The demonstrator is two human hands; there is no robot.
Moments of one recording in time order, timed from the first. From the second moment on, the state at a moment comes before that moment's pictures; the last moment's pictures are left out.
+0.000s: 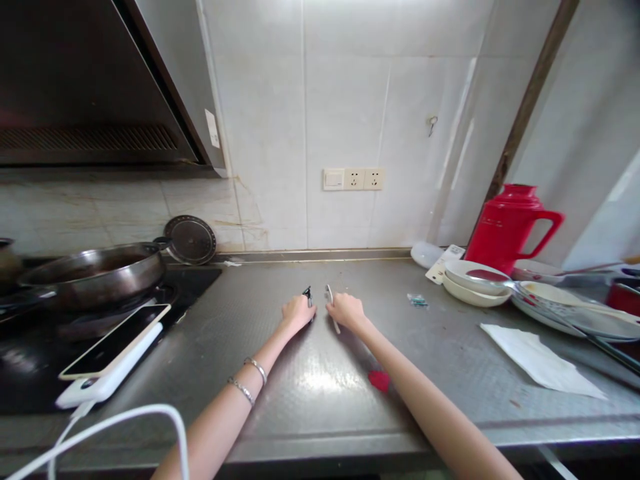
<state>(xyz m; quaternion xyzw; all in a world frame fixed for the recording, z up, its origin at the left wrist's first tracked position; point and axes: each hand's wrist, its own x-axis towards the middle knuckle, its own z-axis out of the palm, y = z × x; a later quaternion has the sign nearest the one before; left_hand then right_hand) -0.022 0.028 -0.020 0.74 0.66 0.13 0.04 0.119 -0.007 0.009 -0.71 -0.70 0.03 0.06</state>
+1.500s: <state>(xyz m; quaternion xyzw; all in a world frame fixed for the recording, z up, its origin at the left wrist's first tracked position) -0.028 0.044 0.007 0.73 0.55 0.36 0.17 0.423 0.015 -0.016 -0.65 -0.69 0.21 0.22</state>
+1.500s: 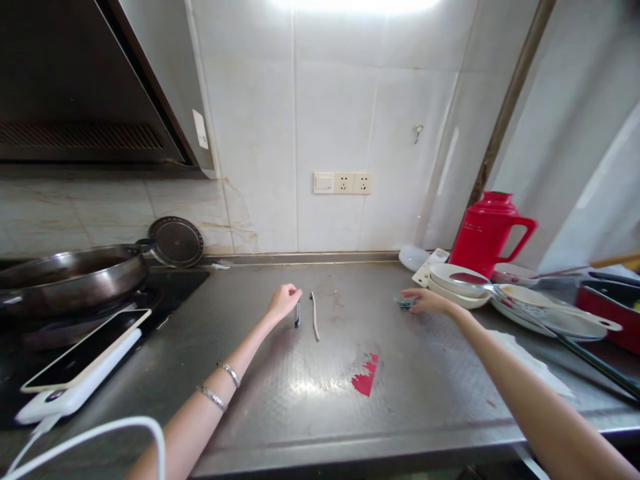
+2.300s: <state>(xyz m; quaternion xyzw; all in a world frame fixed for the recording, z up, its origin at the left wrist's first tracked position) 0.006 0.002 0.035 0.89 0.38 0.24 0.05 0.237 -0.015 0.046 -0.43 -0.86 0.10 0.24</state>
